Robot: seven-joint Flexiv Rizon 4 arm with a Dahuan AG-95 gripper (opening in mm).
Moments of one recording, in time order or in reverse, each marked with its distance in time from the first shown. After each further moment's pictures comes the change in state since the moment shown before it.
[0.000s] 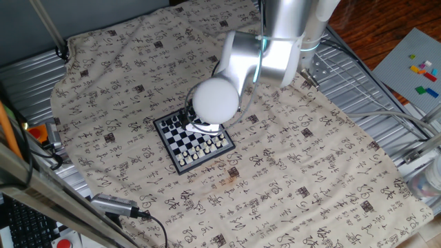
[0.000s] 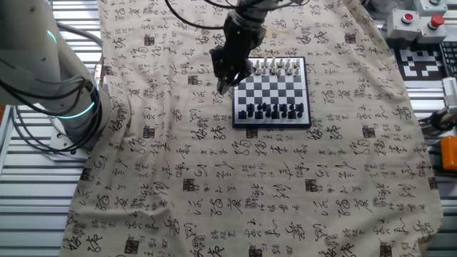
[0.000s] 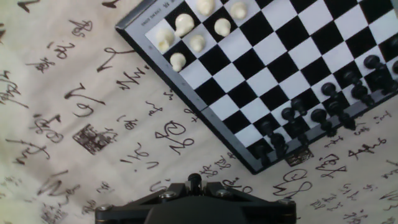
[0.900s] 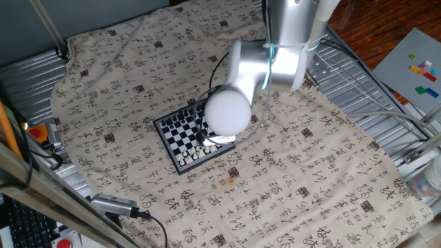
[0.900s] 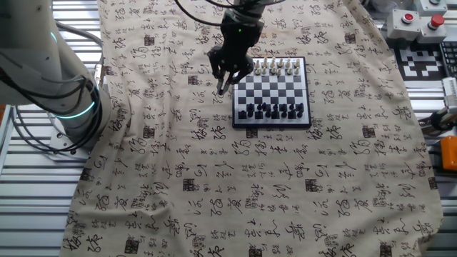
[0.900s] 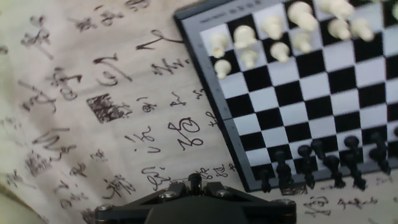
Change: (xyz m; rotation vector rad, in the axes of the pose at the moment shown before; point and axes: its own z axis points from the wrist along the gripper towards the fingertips) arm -0.002 0.000 0.000 0.067 0.077 -0.328
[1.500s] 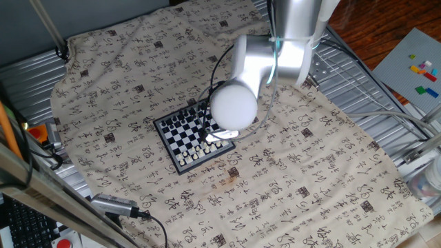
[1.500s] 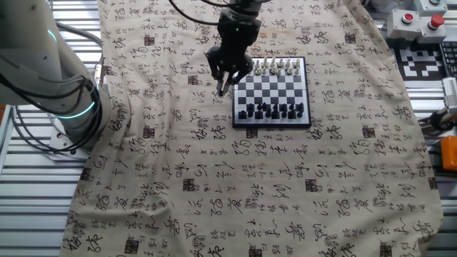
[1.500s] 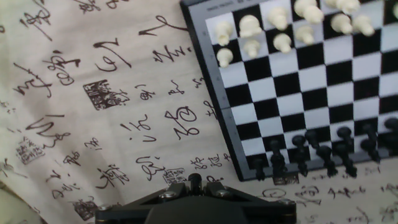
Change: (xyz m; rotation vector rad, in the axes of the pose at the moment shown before) arm 0.011 -0.001 -0.004 0.021 -0.009 0.085
